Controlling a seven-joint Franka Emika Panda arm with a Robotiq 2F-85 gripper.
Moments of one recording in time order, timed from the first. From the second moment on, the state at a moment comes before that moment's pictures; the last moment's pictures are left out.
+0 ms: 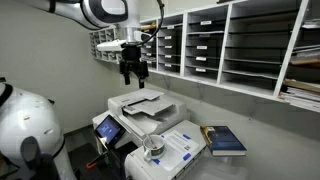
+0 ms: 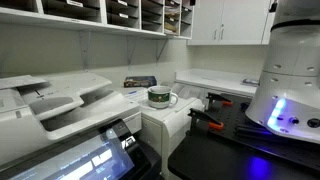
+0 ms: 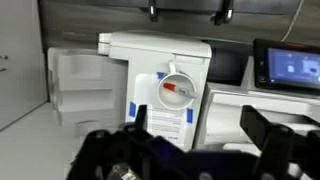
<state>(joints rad) -0.03 -0.78 -0.05 -2.53 -0.07 1.78 -0.09</state>
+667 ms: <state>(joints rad) -0.03 -0.78 -0.05 -2.54 -0.07 1.79 -0.07</state>
